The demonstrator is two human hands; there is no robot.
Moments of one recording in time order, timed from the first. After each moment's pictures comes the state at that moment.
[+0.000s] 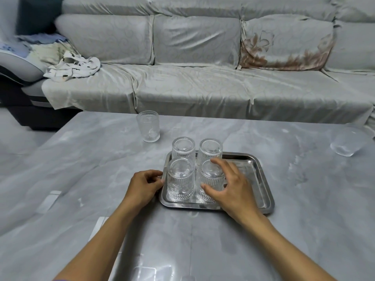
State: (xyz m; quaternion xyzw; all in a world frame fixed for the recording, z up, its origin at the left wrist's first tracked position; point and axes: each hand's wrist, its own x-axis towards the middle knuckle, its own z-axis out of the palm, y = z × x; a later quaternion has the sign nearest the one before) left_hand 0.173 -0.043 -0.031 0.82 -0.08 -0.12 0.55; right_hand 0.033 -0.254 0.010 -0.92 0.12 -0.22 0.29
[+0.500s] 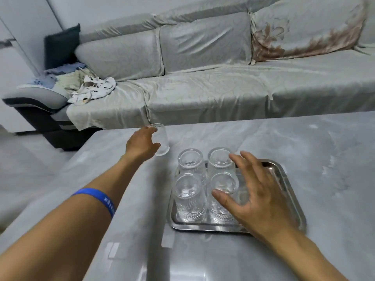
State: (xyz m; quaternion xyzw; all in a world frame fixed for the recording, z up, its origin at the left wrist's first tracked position) left_hand 0.313 -0.083 0.054 0.97 -0.15 0.07 0.18; right_hand 0.028 -0.269 0.032 -0.92 0.11 -0.24 0.28
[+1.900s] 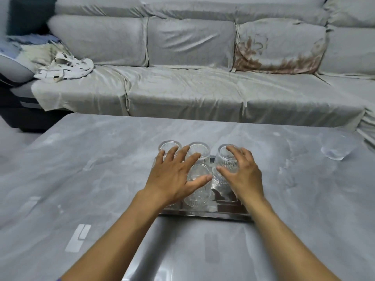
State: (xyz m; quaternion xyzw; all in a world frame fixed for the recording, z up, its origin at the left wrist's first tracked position) left_hand 0.129 -0.138 0.040 0.92 -0.37 0.03 0.10; right_hand 0.059 -0.336 0.000 -0.90 0.22 -0.27 0.26
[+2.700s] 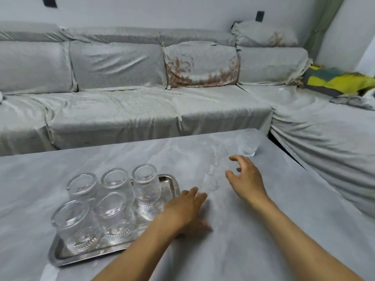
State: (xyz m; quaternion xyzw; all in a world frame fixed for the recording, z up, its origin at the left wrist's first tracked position) left_hand 0.026 -0.321 0.044 0.82 -0.55 -0.17 0.03; right_hand -0.068 -0.497 0.042 -0.85 0.35 -0.28 0.27
